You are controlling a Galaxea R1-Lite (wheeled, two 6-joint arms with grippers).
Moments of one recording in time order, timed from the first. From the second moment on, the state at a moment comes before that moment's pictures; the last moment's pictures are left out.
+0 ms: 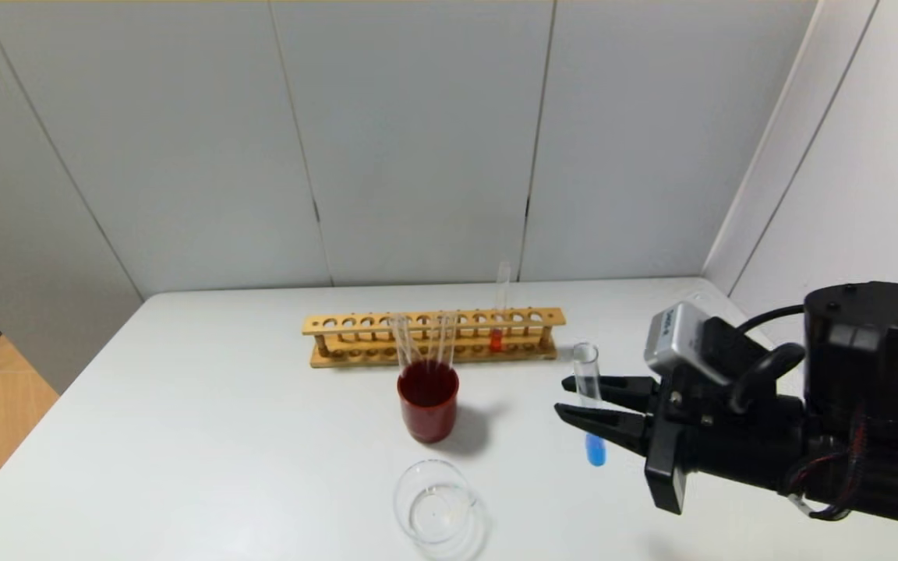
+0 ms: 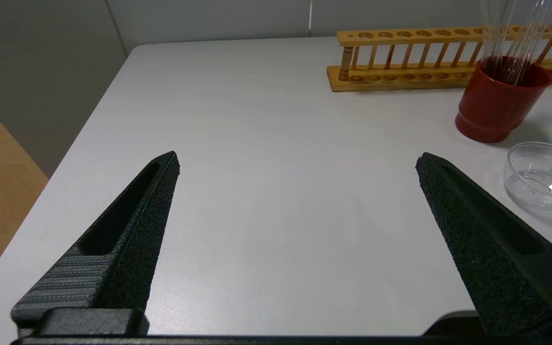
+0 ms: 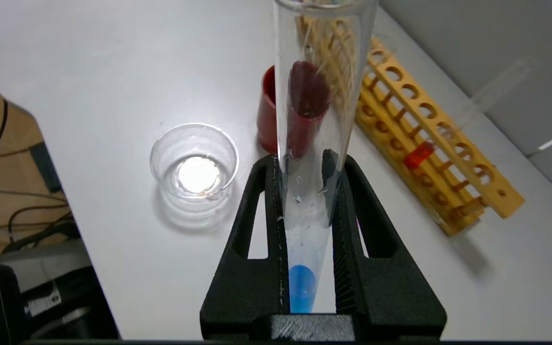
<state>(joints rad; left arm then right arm) 0.00 0.00 -0.01 0.02 0.00 -0.01 0.60 1.53 -0.52 -0.65 0.34 -0.38</state>
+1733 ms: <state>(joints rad) 0.00 0.00 -0.01 0.02 0.00 -0.01 0.77 1.91 -0.85 -0.30 -0.03 -0.99</state>
